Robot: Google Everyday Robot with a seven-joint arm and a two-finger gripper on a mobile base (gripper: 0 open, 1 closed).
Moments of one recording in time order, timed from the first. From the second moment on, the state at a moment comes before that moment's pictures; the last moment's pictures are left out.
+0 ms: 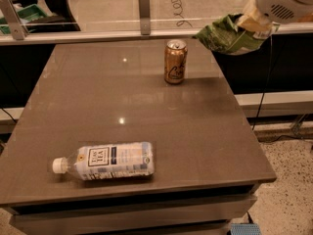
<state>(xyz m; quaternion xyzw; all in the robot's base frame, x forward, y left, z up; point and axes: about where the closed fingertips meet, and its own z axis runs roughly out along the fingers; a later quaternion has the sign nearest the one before) 0.565 -0.189 1.043 -0.51 0.76 -0.18 0.36</state>
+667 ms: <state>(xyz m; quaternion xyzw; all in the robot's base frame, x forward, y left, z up) 0.559 -0.172 0.994 -0.52 0.77 -0.15 0.34</state>
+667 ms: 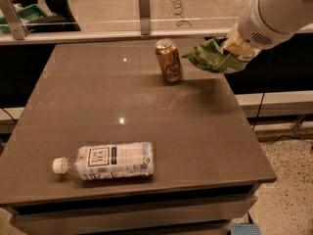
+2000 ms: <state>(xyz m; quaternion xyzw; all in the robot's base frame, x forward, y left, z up) 0.568 -0.139 0.939 -0.54 0.77 -0.11 0.33</state>
